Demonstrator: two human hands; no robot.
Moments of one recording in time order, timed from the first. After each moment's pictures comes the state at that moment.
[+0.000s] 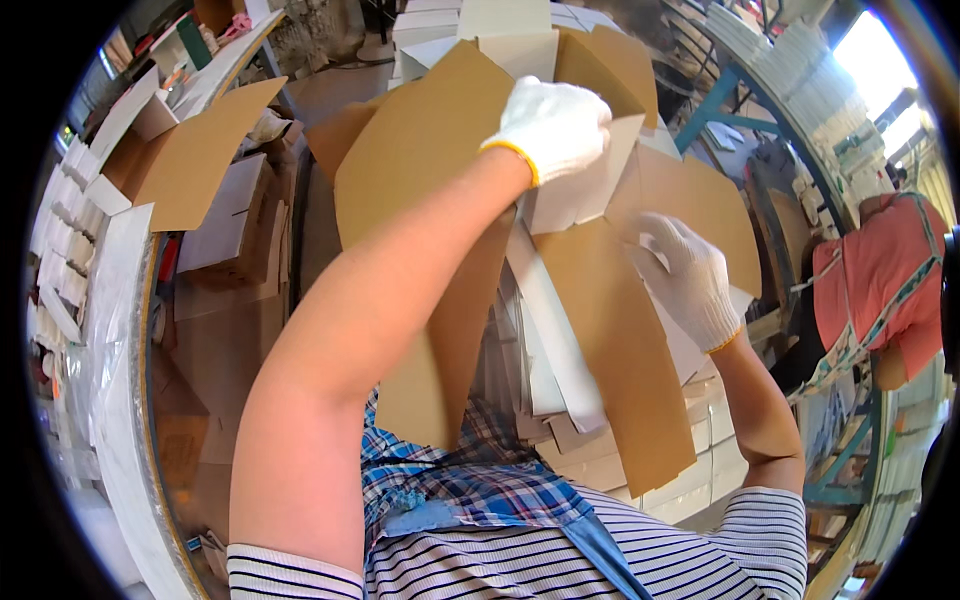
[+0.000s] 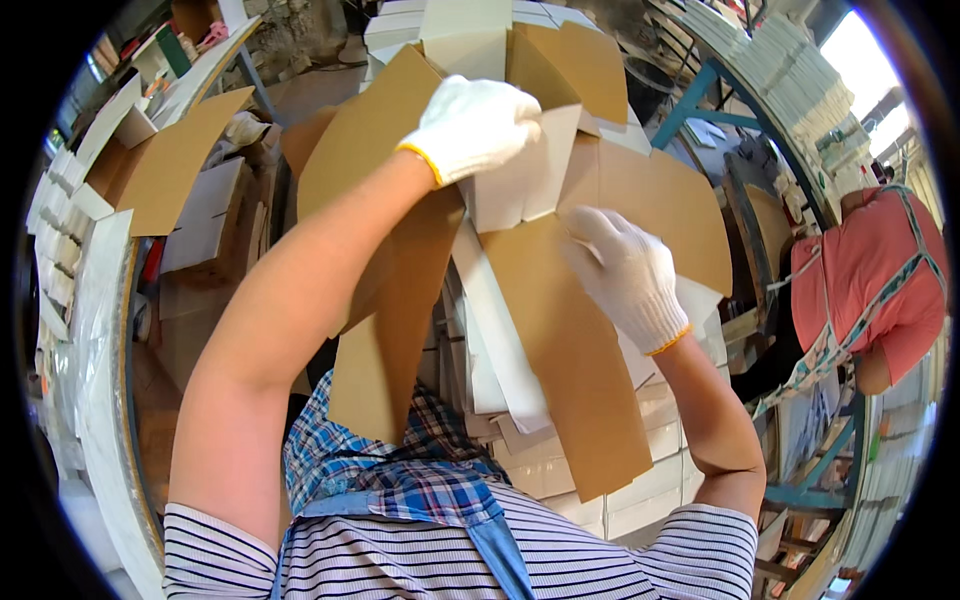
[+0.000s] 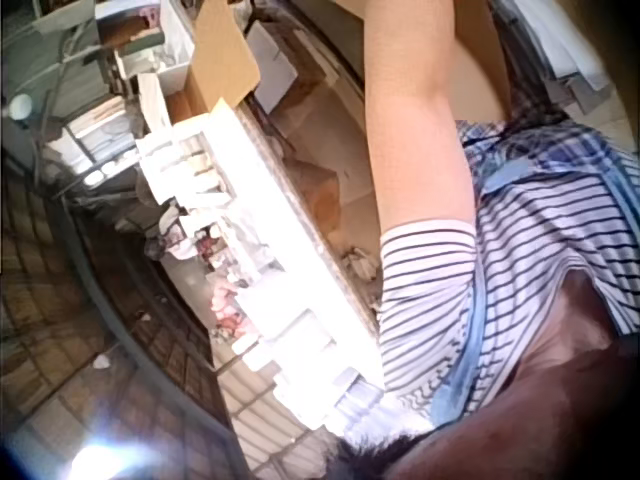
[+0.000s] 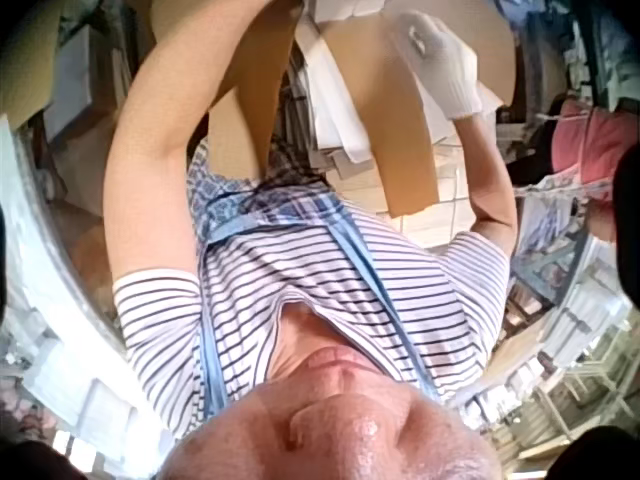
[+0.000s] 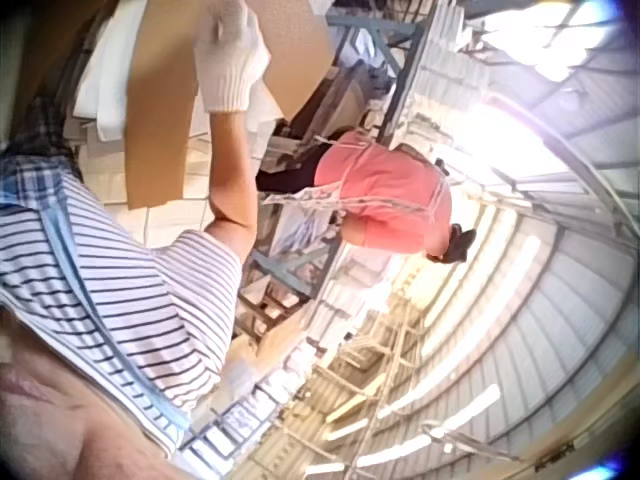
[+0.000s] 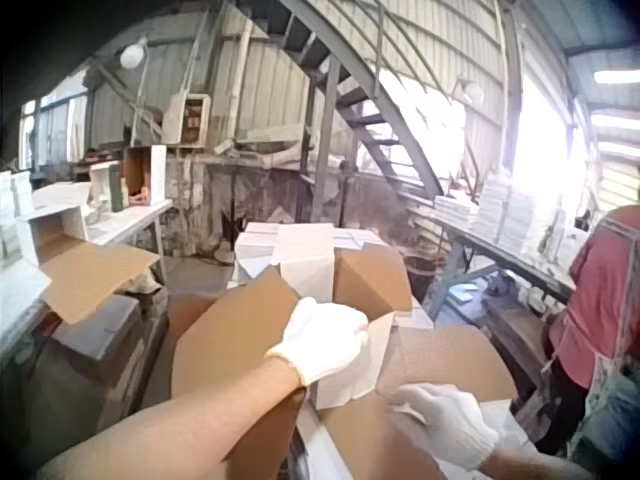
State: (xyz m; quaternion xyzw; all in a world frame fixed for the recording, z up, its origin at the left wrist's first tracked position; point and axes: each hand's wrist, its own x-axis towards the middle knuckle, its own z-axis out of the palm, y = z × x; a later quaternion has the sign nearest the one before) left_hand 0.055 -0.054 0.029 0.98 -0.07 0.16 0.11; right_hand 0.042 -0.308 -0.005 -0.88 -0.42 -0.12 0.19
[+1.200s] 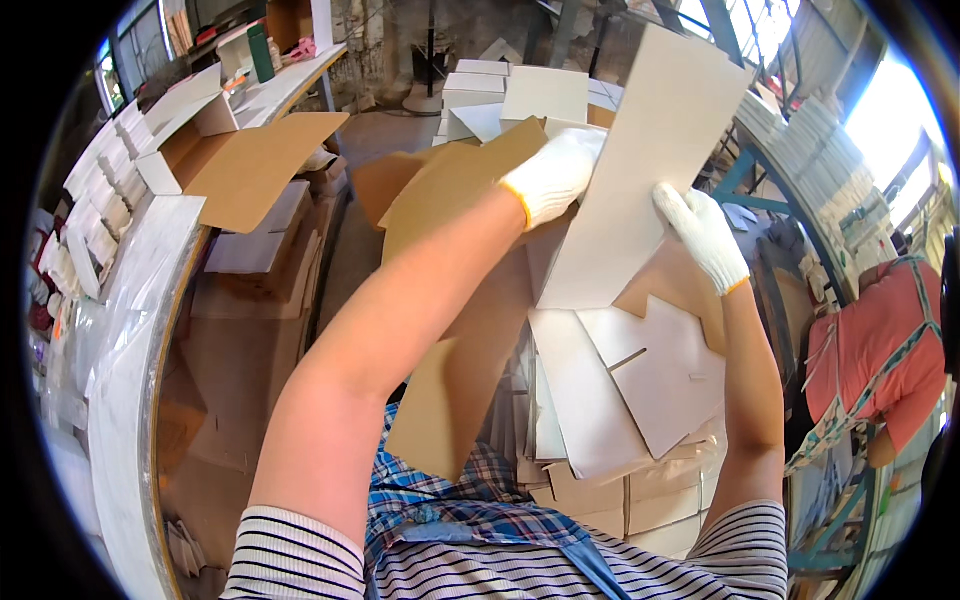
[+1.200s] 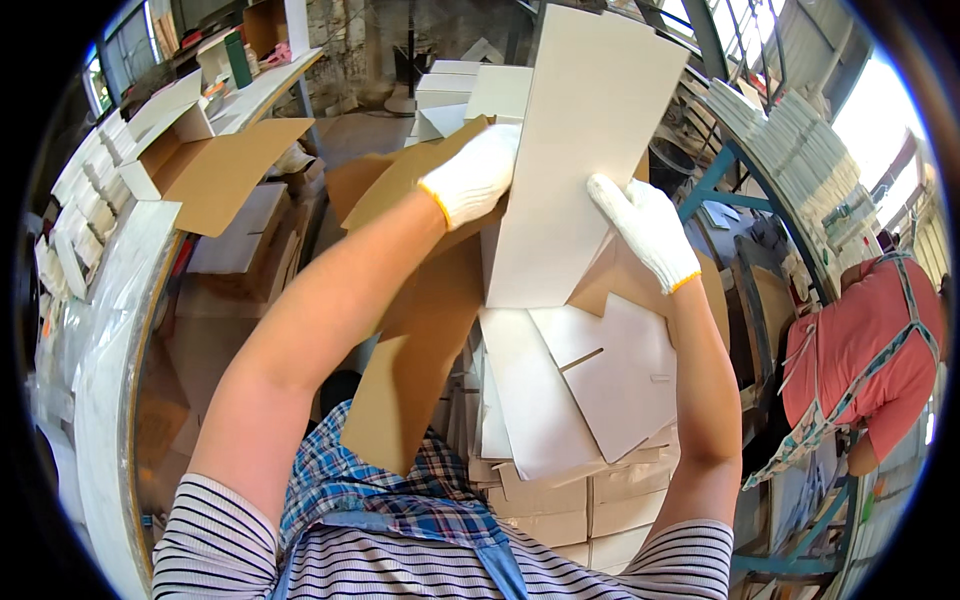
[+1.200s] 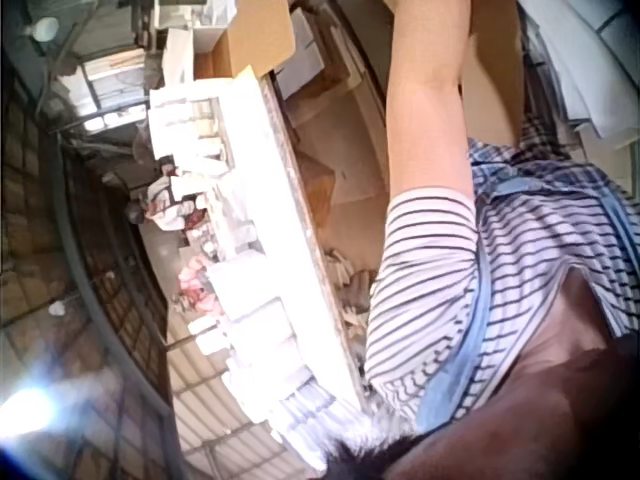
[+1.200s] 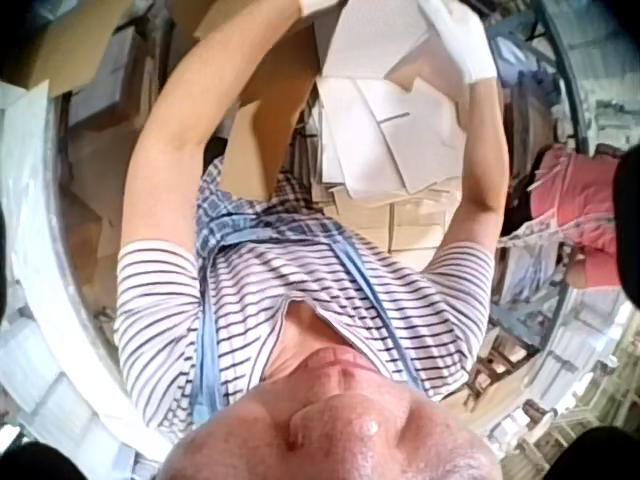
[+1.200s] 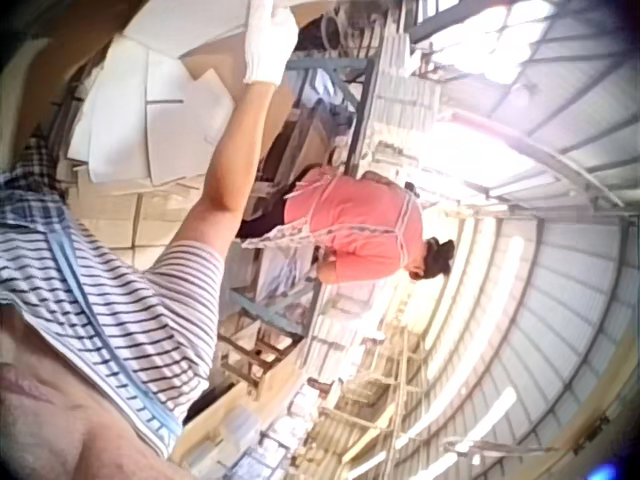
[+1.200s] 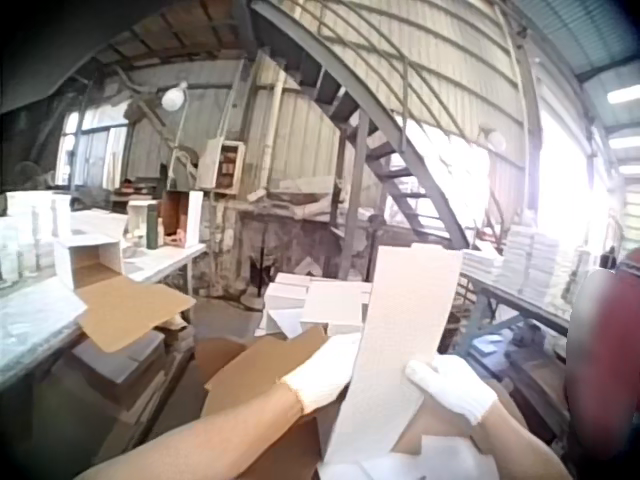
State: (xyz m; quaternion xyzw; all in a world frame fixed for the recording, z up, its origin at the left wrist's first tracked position) left_hand 0.039 -0.039 0.068 0.66 0.01 0.07 0.75; right_hand 0.135 -0.254 0.072 -0.91 -0.30 0.02 0.29
